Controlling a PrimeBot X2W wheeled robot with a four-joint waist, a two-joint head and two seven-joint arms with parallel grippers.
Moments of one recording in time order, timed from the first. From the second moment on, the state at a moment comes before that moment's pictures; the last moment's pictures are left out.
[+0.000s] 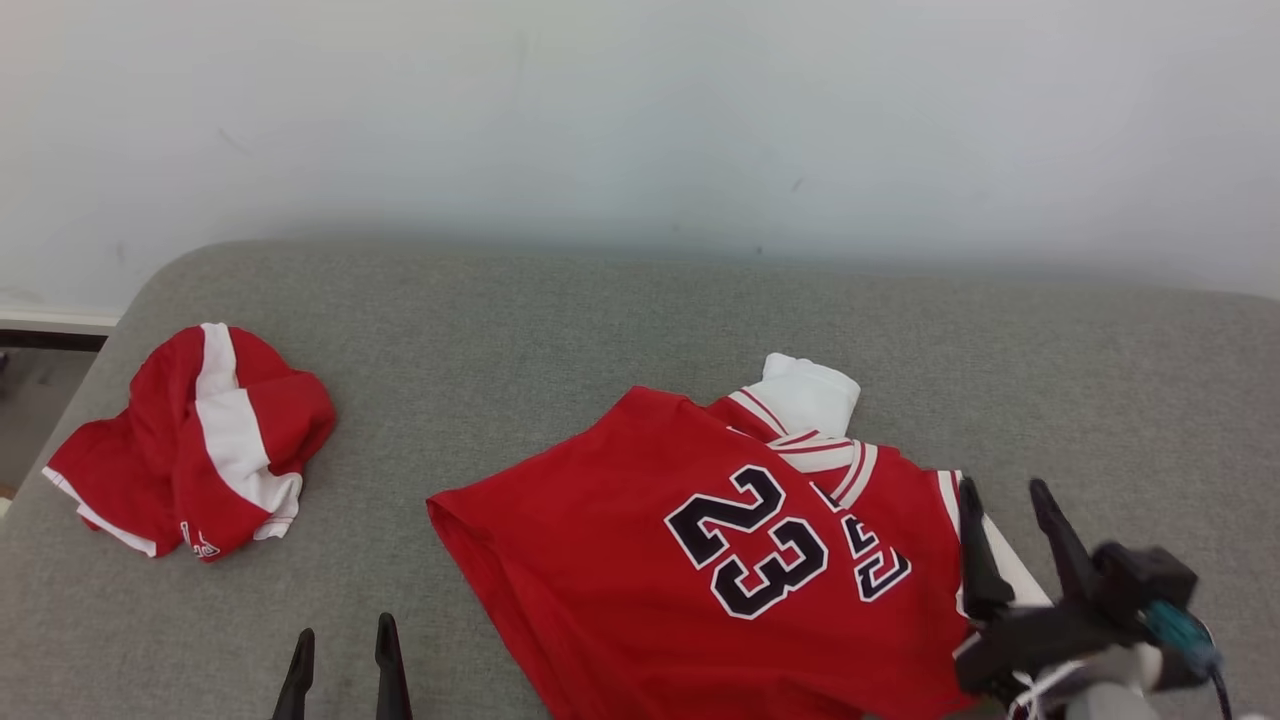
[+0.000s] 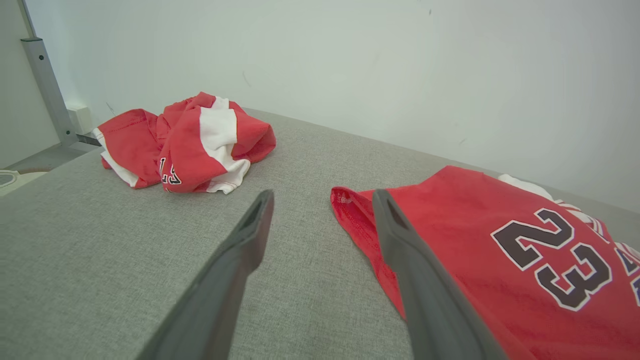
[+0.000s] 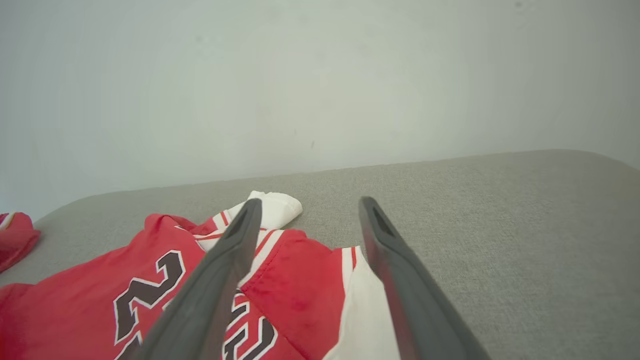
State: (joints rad) left arm 0.08 0.05 -0.08 0.15 -0.30 0.04 -0.26; right arm -0.16 -0.09 -0.03 0.42 0.25 0.13 -0.26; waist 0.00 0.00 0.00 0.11
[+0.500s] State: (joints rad) left arm 0.06 0.05 -0.12 0.16 -0.31 0.03 -0.26; right arm -0.64 -0.14 0.19 1.00 0.18 0.13 -0.18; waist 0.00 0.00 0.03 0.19
